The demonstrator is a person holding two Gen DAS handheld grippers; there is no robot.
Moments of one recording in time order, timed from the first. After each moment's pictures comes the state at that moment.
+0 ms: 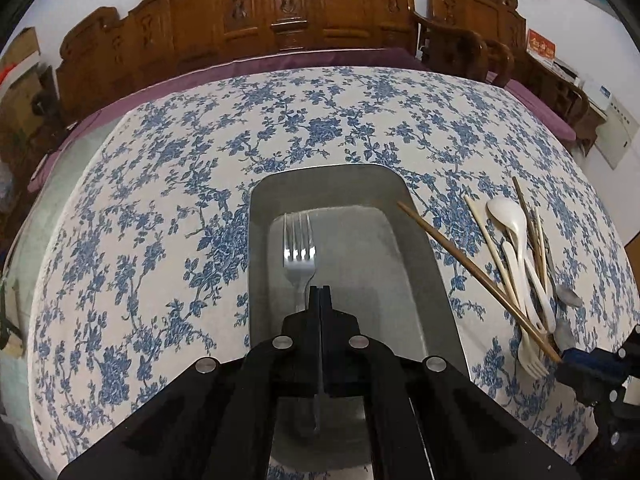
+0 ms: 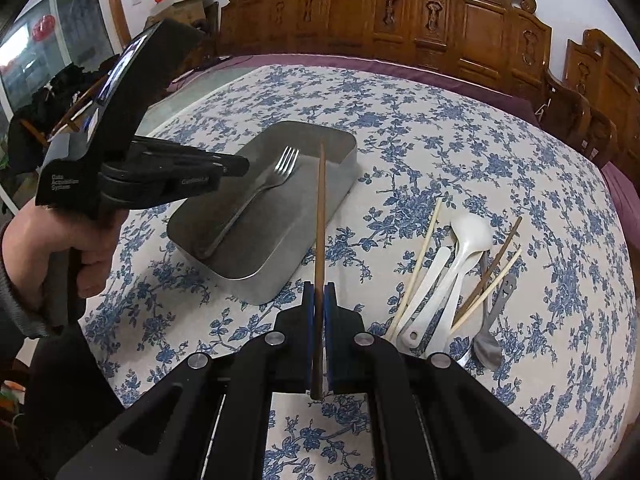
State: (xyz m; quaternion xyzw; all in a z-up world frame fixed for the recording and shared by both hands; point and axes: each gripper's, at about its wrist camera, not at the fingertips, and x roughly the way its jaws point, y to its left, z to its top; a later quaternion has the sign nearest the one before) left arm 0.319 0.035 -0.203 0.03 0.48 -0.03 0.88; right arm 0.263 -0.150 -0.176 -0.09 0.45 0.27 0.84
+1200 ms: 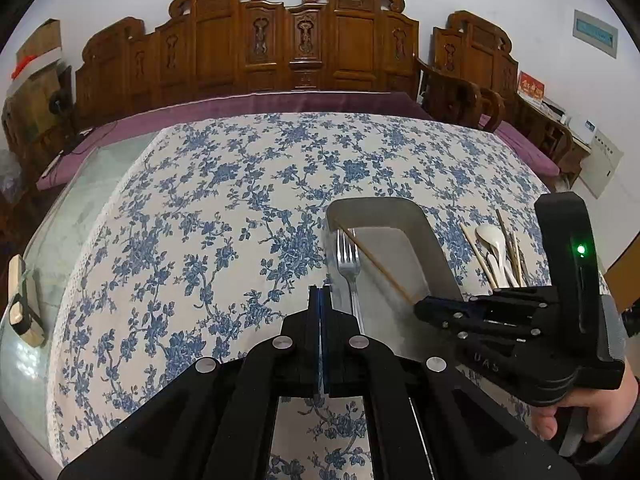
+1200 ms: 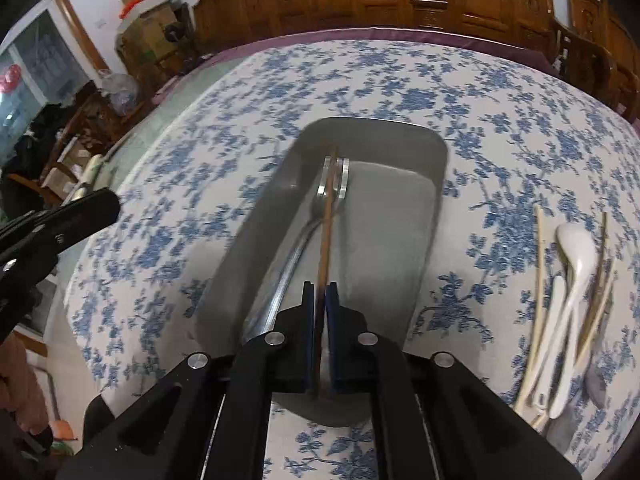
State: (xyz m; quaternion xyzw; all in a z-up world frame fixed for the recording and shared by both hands) left arm 0.253 0.108 -0.145 -0.01 0.41 -0.04 0.91; right arm 0.321 -0.047 -0.207 -0.01 0.51 0.27 0.82
